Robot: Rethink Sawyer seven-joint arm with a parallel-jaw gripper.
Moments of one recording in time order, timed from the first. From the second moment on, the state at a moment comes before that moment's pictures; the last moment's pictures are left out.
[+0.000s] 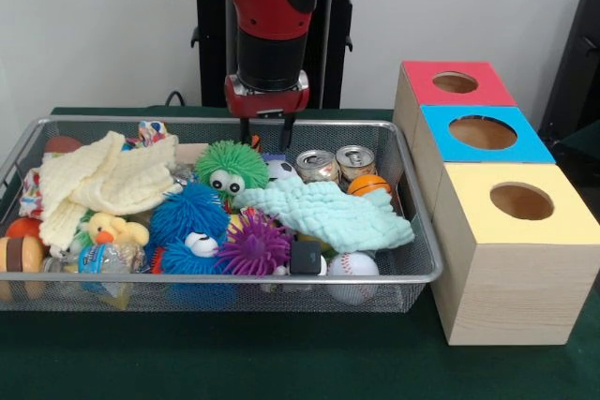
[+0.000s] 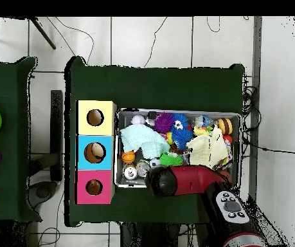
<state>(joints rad) -0.44 -0.59 0.11 1.87 -0.47 0.40 1.53</state>
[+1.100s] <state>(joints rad) -0.44 -0.56 0.11 1.83 -0.54 0.40 1.53</state>
